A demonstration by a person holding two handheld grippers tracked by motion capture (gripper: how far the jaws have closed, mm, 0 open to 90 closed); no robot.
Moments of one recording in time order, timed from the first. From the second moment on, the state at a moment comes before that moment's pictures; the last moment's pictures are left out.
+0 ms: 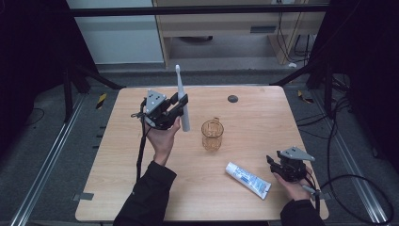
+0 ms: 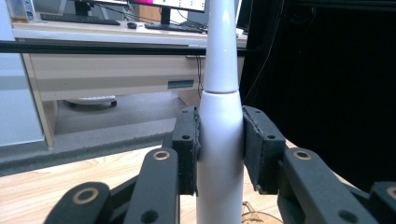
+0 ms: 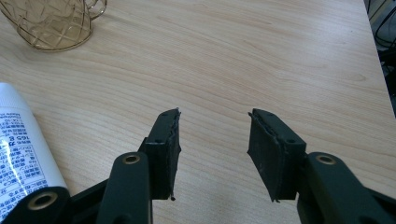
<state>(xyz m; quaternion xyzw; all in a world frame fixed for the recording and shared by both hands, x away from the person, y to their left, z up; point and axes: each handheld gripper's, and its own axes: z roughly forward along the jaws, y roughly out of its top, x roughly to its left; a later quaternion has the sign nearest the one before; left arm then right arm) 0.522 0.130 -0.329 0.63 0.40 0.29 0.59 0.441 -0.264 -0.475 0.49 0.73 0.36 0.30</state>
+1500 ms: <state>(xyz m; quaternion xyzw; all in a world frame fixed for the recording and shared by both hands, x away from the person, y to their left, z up) 0.548 0.064 -0.359 0.64 0.37 0.27 0.61 0.441 -0.268 -0.477 0.49 0.73 0.36 0.30</state>
